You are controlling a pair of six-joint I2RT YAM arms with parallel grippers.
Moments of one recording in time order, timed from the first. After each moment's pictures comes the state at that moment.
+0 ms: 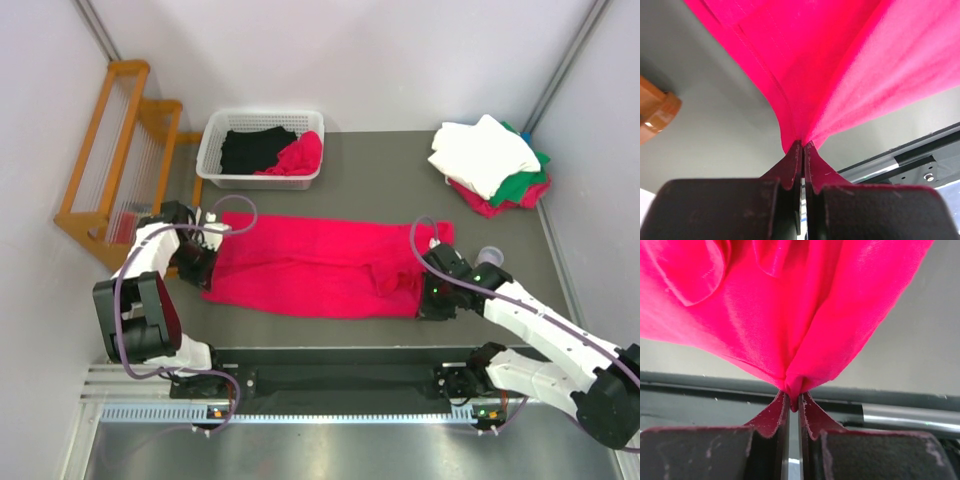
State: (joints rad) left arm 0.21 1.48 0.98 -1.00 0.23 0.61; right arm 0.64 0.98 0.68 -0.88 0.02 0.76
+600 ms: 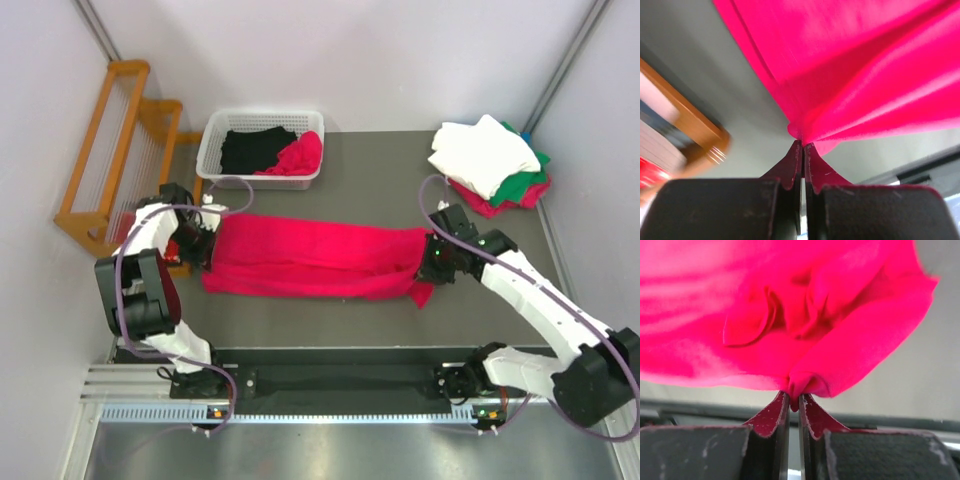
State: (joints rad) left arm 0.21 1.61 1.14 -1.00 0.25 0.58; right arm 0.49 1.11 0.91 -0.89 0.01 0.71
